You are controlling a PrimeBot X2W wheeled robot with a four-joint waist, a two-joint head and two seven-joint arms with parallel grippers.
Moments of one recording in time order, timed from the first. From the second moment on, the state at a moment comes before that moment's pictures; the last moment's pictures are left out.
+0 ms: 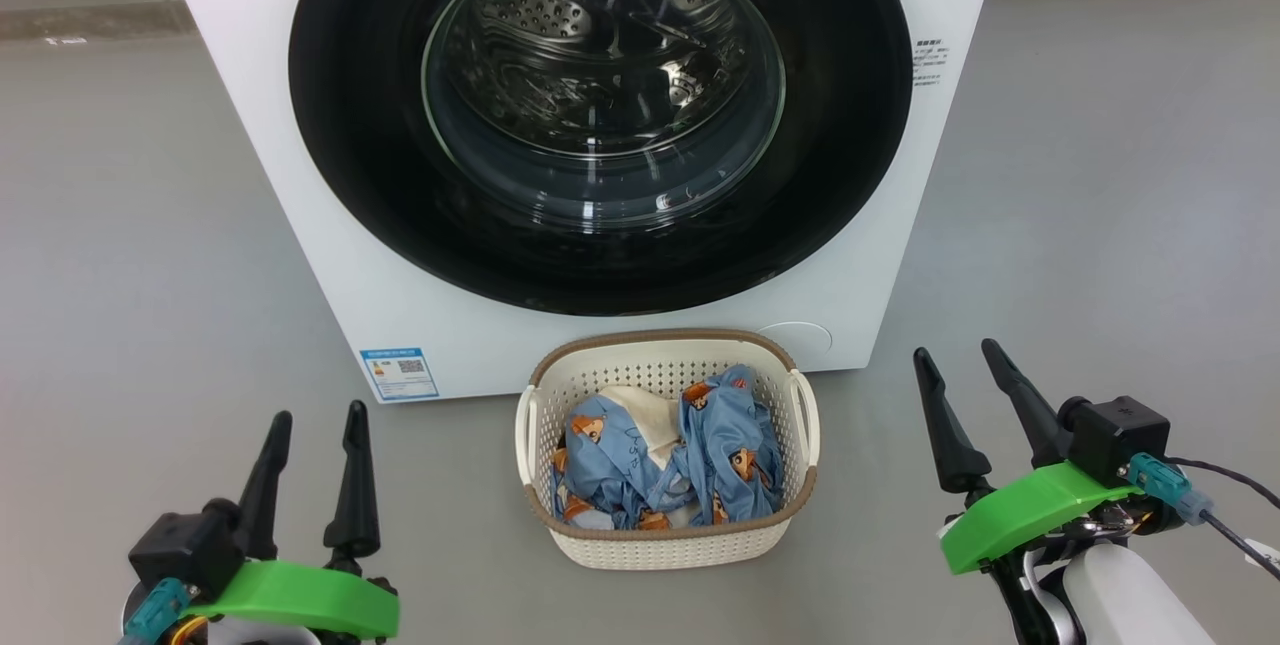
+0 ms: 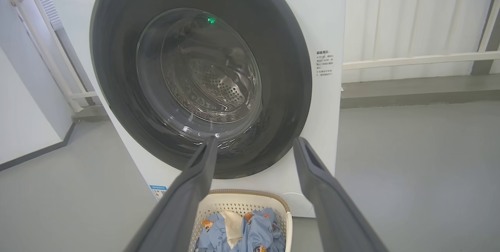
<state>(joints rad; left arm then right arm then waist) -0.19 0.08 -0.07 0.37 -0.39 -0.13 -0.25 -0.24 -0.11 0.16 0.44 0.36 0.12 -0.25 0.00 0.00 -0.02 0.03</state>
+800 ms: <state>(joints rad) -0.19 0.09 -0.10 0.38 -0.40 -0.13 -0.25 -0.24 -0.12 0.19 0.45 0.37 0.12 -0.25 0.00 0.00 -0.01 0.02</state>
